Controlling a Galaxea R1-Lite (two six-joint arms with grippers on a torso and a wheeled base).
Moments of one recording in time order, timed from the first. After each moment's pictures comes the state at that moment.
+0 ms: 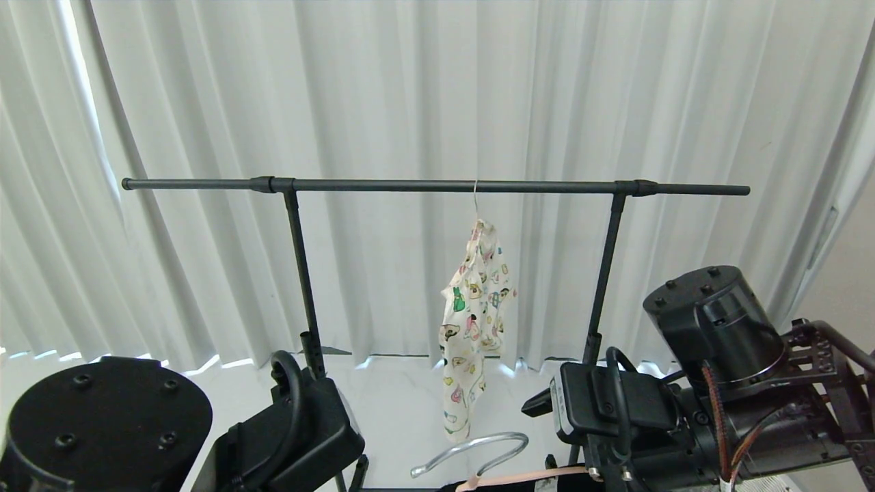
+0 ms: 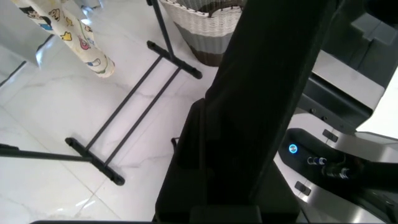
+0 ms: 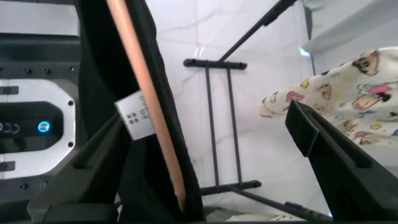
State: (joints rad) left arm -0.94 1.27 -0.60 0.02 -0.11 -0.01; right arm 0.90 1.58 -0.86 0.02 0.38 -0.51
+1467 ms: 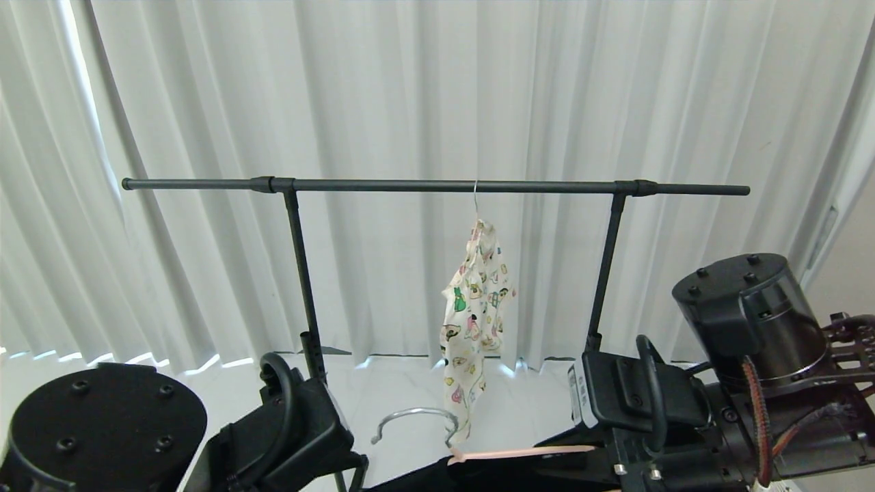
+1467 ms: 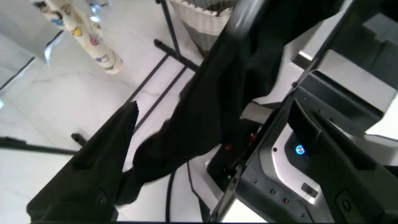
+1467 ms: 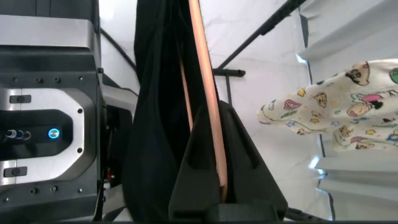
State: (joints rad) left arm -0.91 1.26 -0.57 0.02 -0.06 -0.01; right arm 0.91 1.52 -0.85 0.02 0.37 -0.49
